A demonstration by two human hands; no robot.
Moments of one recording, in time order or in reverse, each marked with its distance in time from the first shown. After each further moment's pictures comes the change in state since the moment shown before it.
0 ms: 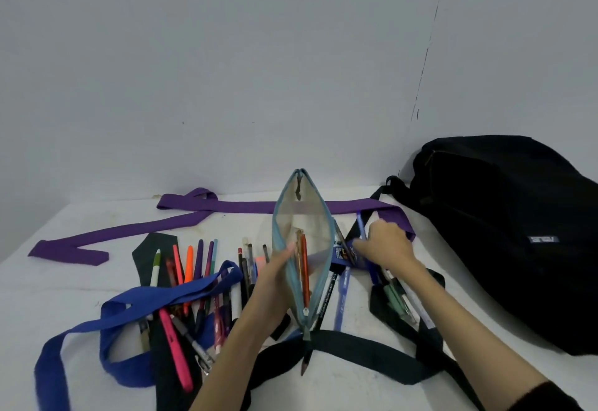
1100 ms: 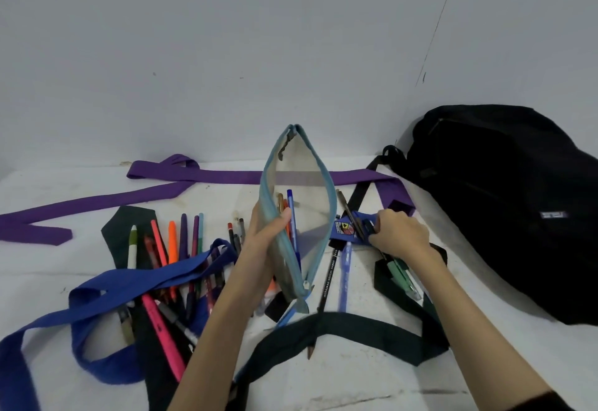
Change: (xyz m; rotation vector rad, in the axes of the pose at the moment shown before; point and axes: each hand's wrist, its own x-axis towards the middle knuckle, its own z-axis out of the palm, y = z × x) left_hand 0.015 0.011 -0.023 0.051 0.020 0.040; right_hand -0.003 0.012 0.014 -0.306 -0.124 0.115
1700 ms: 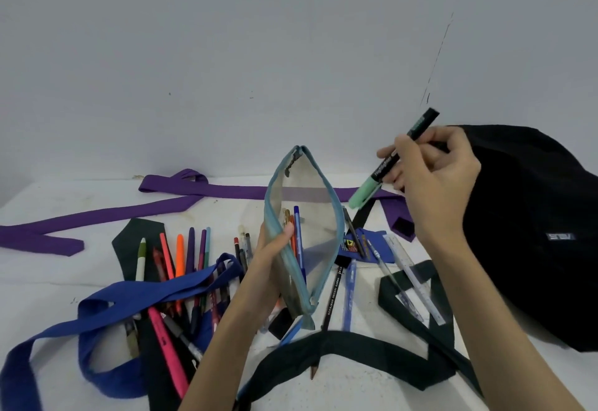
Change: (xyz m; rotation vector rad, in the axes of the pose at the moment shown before) left_hand -0.005 0.002 0.002 -0.024 -0.013 -0.074; right_hand -0.060 -0.045 -0.098 1.503 0.690 -0.414
